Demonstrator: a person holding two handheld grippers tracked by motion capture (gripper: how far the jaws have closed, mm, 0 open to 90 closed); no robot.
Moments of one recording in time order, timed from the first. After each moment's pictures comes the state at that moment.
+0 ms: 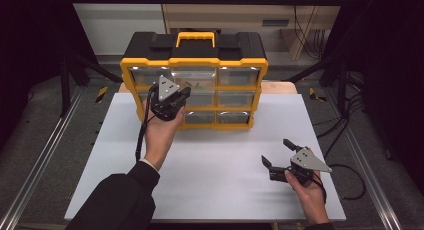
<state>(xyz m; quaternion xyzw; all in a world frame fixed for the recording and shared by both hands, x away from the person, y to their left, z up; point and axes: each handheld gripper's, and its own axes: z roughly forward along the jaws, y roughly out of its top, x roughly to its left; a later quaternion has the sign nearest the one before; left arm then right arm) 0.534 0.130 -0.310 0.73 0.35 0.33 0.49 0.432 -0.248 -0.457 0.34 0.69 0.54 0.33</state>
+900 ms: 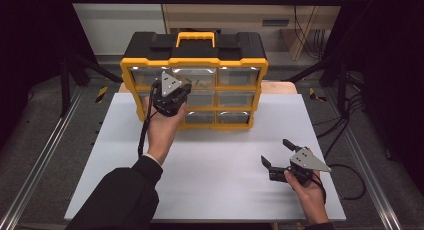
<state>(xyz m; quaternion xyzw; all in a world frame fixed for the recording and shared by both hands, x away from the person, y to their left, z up) 0.547 0.126 -0.309 0.73 0.35 0.34 0.48 0.432 -0.247 -0.457 0.34 0.70 0.54 0.33</state>
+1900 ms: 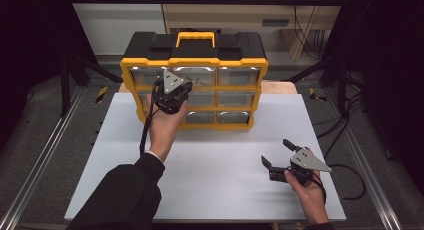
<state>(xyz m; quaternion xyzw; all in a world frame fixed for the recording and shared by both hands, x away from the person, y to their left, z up) 0.554 0.122 -0.309 0.72 0.36 0.34 0.48 0.433 -0.248 -0.458 0.34 0.70 0.54 0.33</state>
